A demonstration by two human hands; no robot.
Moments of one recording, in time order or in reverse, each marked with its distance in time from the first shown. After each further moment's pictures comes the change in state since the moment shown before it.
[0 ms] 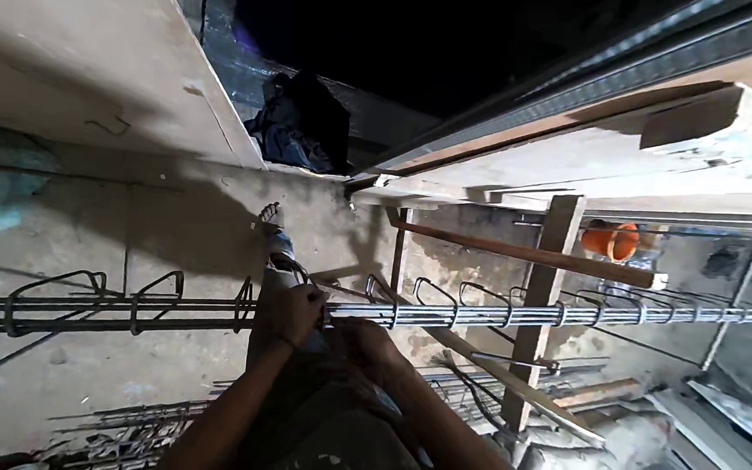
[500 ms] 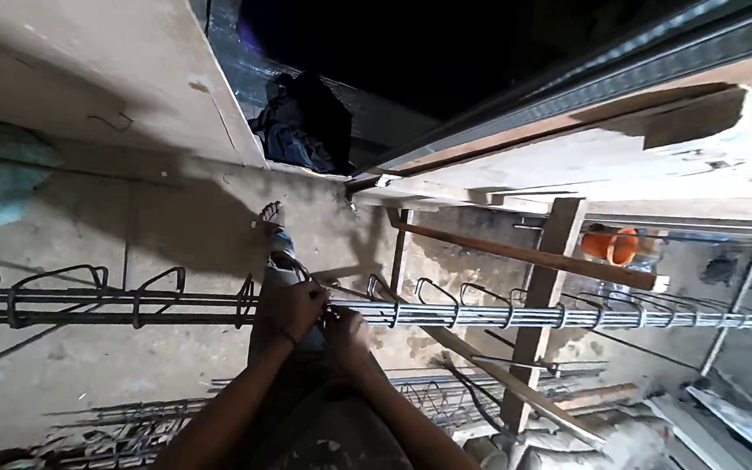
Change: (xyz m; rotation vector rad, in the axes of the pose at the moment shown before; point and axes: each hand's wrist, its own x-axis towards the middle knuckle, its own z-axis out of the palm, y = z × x) left_hand 0.000 0.001 0.000 -0.003 0.023 0.028; right_hand 0.019 0.005 0.044 -0.820 0.345 -0.103
